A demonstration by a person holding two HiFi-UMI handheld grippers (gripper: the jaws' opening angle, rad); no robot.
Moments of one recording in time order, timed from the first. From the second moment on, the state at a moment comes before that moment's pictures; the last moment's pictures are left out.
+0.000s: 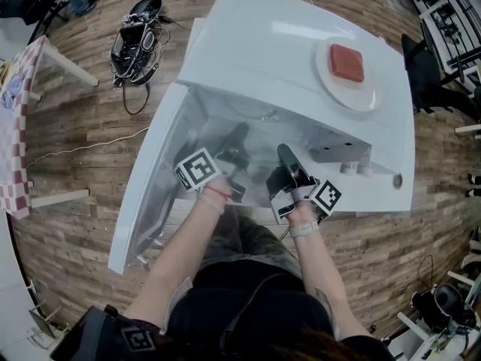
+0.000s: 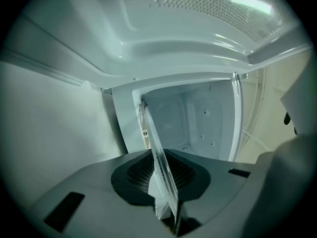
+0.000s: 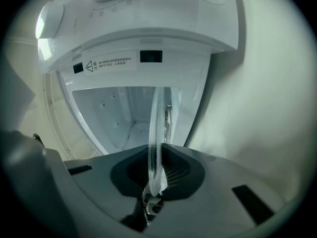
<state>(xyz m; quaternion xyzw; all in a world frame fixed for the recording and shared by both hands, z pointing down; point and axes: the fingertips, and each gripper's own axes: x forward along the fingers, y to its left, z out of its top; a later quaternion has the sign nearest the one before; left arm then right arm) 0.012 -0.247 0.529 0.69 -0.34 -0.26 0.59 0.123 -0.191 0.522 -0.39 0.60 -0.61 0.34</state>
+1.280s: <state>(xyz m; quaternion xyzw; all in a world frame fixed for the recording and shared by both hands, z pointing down) -0.006 -0.165 0.502 0.65 -0.33 -0.37 0.58 0.105 -0.125 0.506 -0.33 0.67 -0.60 0.30</state>
